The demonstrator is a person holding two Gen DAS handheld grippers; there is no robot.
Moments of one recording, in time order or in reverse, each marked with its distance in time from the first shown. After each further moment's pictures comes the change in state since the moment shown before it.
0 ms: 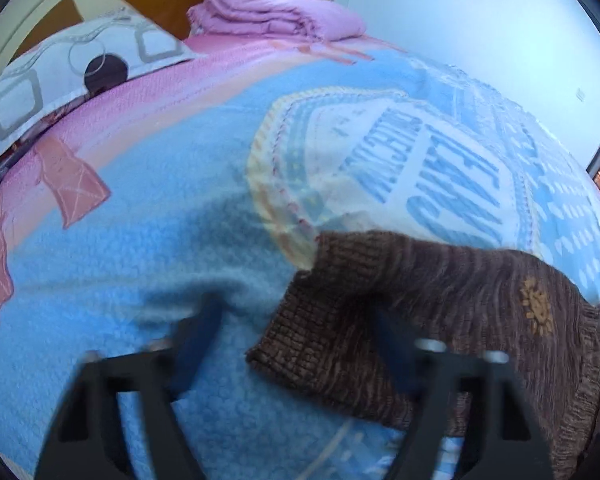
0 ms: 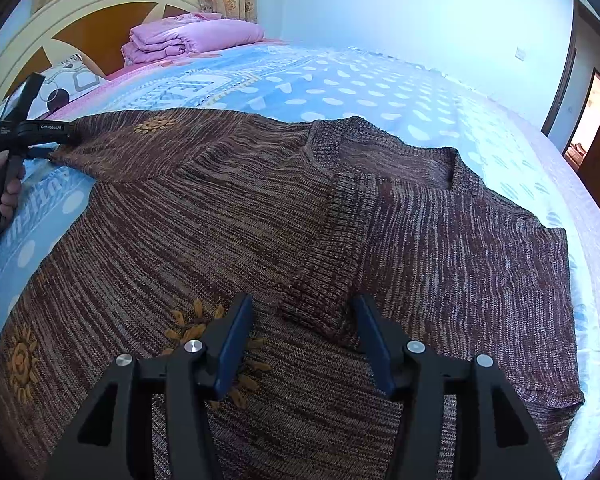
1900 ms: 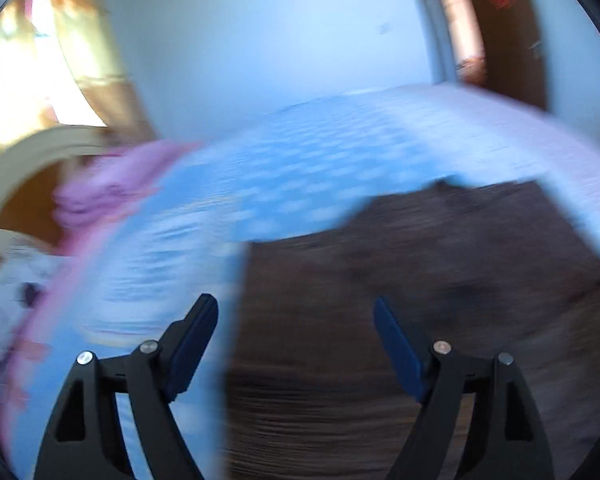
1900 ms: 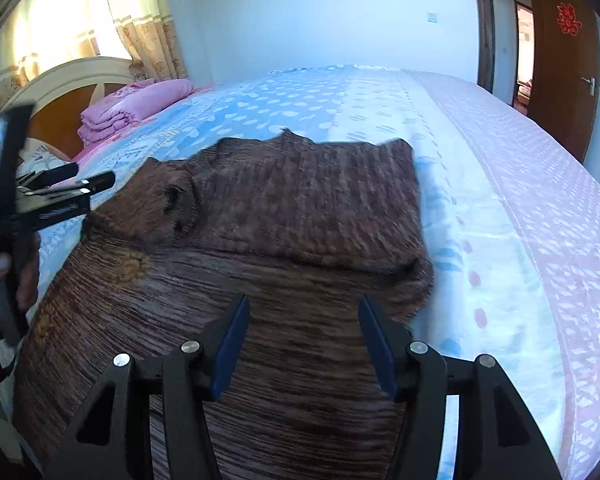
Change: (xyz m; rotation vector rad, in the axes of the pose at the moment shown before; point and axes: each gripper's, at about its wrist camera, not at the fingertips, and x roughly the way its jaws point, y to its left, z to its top) left arm -0.144 -0.239 -0.129 0.633 -0.341 -0.012; right arm -0.100 -0.116 -0.086 0.288 -0.105 -0.009
